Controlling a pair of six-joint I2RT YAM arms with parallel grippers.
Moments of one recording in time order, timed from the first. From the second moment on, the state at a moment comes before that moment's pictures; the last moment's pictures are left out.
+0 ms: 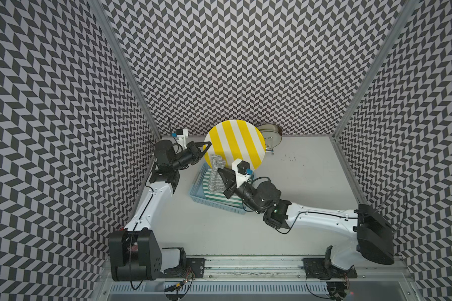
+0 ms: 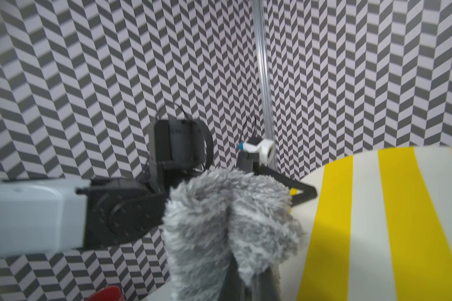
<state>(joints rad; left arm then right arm) 0.00 1.32 0.99 0.19 0.83 -0.94 1.14 1.51 1.02 0.77 0.29 0.08</state>
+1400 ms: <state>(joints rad) 0.01 1.33 1.10 -0.06 0.88 -0.37 0.68 1.08 0.71 -0.33 0.26 0.62</state>
